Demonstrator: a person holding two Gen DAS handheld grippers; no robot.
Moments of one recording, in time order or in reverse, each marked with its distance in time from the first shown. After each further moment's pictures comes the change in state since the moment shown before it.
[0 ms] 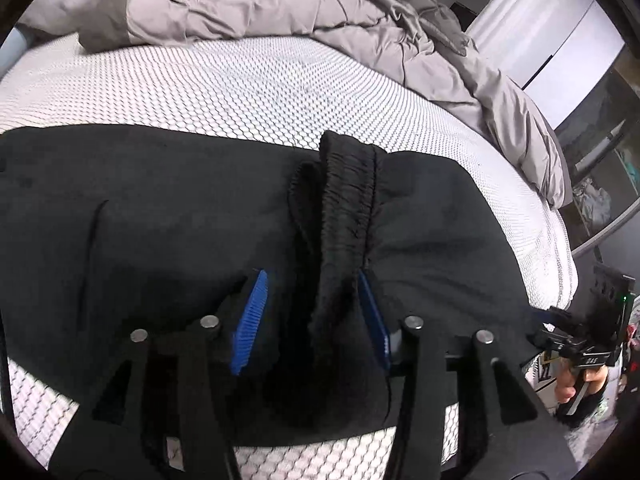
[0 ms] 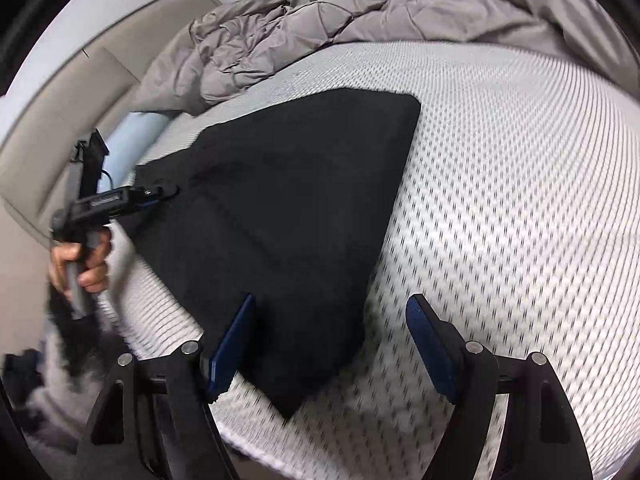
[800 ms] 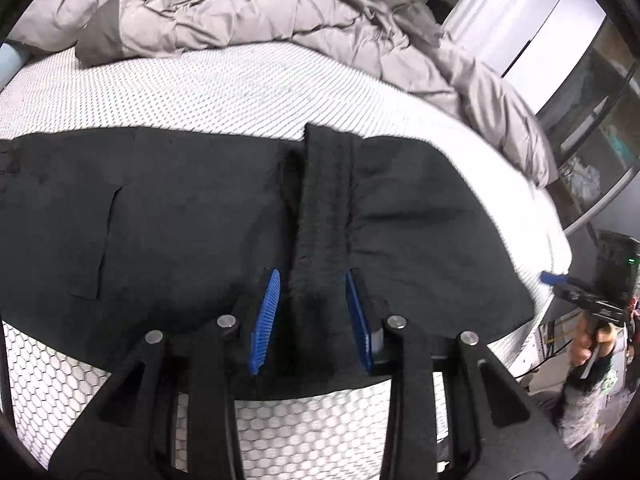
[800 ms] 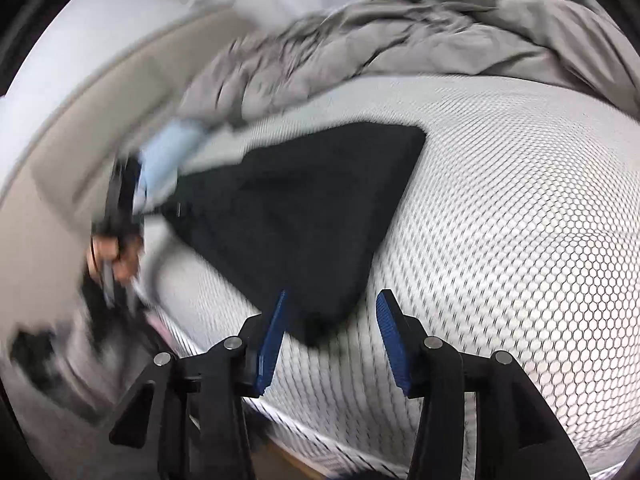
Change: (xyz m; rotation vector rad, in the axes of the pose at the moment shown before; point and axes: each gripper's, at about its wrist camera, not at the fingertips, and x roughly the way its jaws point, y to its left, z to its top) left arm -0.040 -0.002 -0.025 0.088 -0.008 -0.052; right arm -0.052 0.006 -0.017 -0.021 -0.116 0.060
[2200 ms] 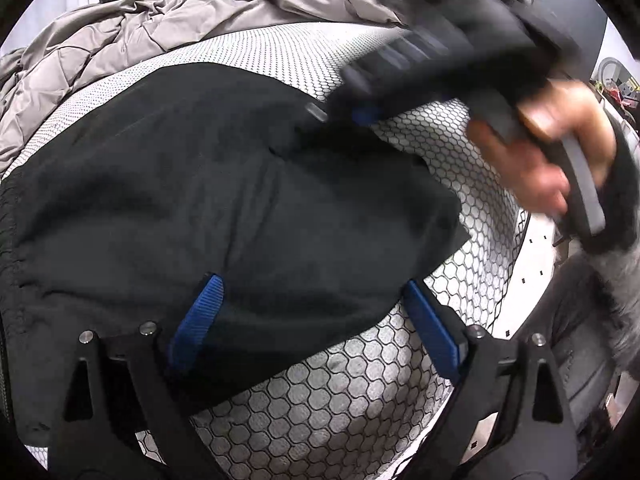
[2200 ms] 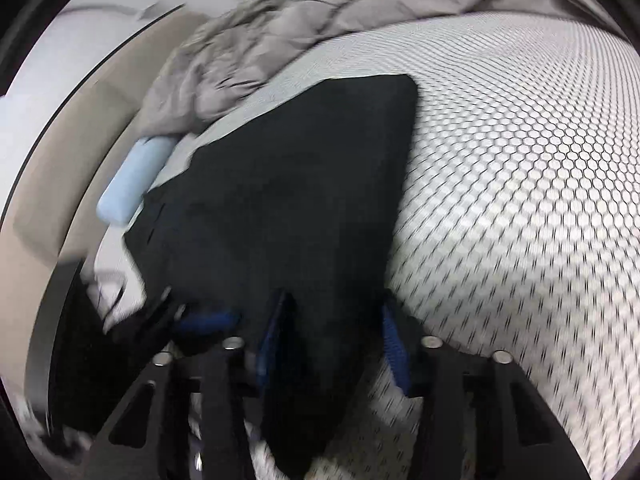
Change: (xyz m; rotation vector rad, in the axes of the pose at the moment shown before) left arm 0.111 -0.232 -0.077 0.618 0.116 -0.068; right arm 0.127 -0.034 0.059 0.154 0.097 -0.011
